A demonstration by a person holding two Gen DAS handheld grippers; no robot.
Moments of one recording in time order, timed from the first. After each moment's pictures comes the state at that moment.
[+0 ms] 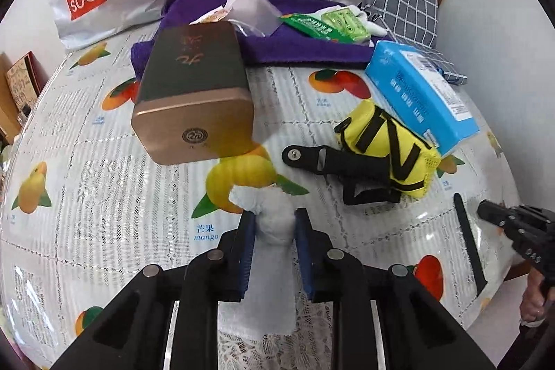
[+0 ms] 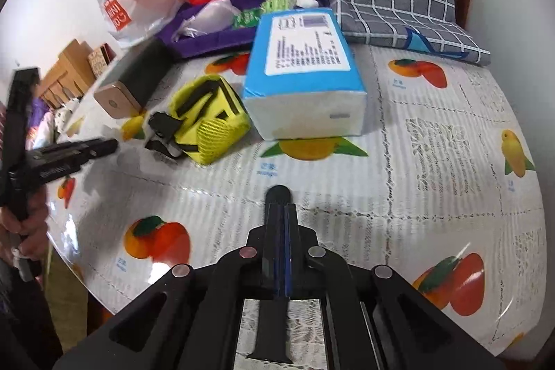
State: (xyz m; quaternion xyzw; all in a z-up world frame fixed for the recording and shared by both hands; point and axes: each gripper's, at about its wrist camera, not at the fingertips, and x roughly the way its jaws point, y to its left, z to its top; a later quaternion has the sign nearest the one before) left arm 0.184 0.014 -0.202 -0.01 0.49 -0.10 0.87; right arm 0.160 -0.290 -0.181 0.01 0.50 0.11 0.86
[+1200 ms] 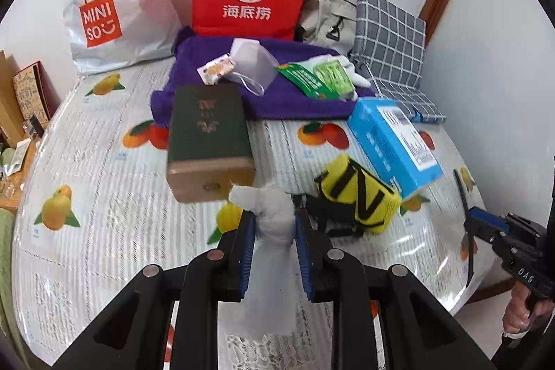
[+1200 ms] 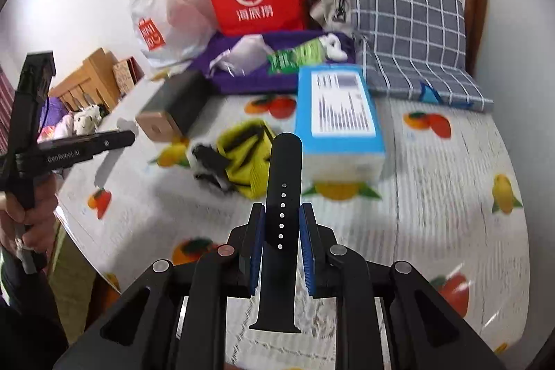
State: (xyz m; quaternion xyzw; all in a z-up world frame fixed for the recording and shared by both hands) left arm 0.182 0.031 -0.139 -0.05 0.45 -0.11 0.89; right arm 0.150 -0.268 -0.121 0.01 0.44 0.15 0.89
